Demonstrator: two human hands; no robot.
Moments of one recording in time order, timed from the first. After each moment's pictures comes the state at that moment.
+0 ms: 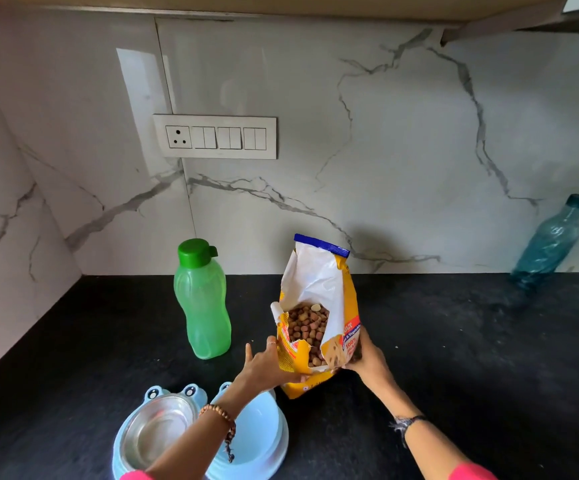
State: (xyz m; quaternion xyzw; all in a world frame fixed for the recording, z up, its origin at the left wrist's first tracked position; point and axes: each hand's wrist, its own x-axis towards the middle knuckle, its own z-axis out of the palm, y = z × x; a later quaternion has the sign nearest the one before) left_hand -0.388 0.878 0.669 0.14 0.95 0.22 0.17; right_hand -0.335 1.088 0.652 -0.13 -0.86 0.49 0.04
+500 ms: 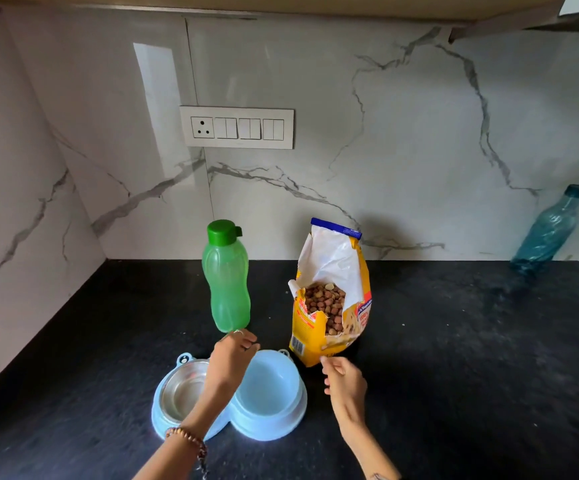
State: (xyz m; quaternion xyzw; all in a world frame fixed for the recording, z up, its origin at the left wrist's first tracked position) left_hand -0.340 0.783 0.681 0.04 0.91 0.42 -0.02; right_hand -0.266 0.962 0.644 -0.31 -0.73 0.60 0.13
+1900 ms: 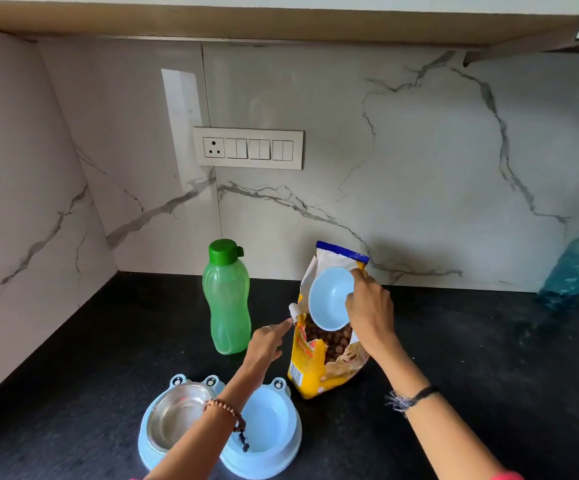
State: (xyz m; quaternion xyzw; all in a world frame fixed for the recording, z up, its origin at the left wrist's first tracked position) left_hand -0.376 0.854 0.711 -0.06 0.71 0.68 0.16; right_hand -0.344 1.023 0.793 -0.11 -0.96 0.14 0.20
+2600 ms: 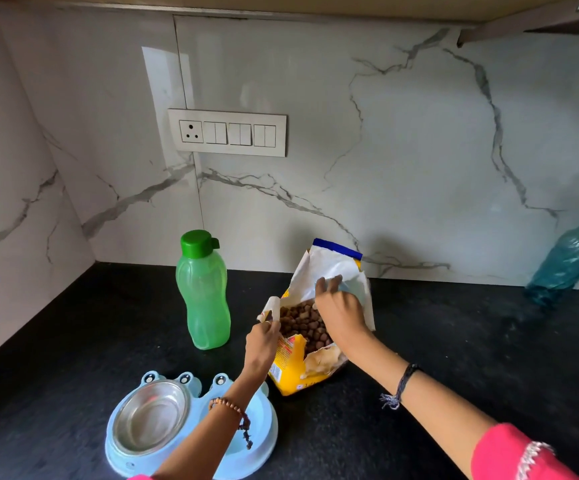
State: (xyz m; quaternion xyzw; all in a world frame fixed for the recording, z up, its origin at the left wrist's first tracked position) left_hand -0.374 0.900 0.705 -0.05 0.83 0.55 0.04; right_hand -0.365 1.032 0.762 -0.01 -0.98 -0.12 0.13
